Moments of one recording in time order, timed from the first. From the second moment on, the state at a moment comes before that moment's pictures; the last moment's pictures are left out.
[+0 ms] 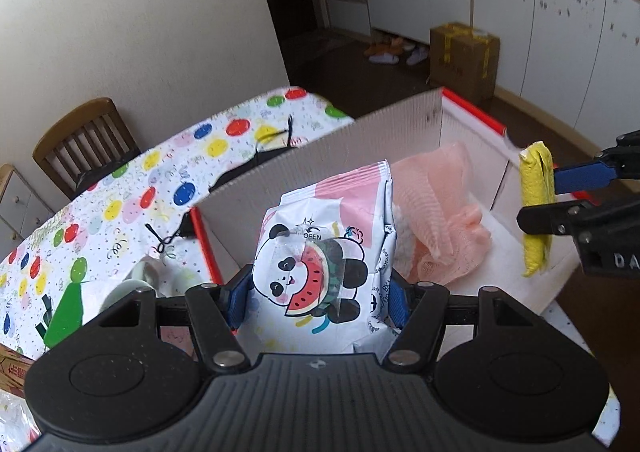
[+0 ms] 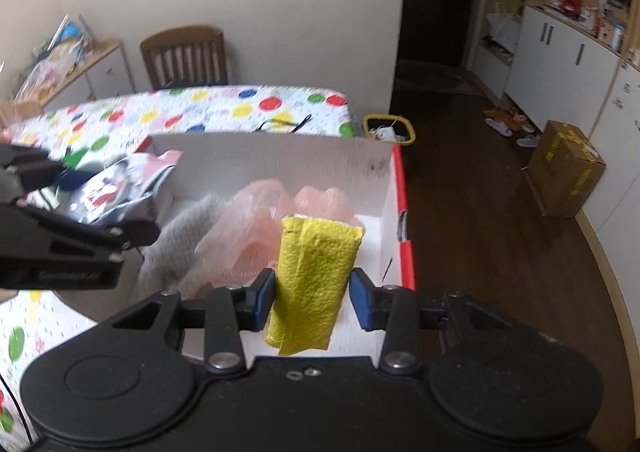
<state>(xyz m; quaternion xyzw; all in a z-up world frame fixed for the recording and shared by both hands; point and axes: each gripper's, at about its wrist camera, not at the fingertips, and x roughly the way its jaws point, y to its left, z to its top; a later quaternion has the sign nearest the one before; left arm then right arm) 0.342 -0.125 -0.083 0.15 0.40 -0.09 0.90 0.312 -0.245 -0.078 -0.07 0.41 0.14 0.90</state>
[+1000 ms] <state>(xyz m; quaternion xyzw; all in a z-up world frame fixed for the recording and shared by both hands) 0.384 -0.155 -0.145 0.15 0.49 -0.08 0.85 0.343 -0.236 -0.129 -0.09 0.47 0.18 0.86</state>
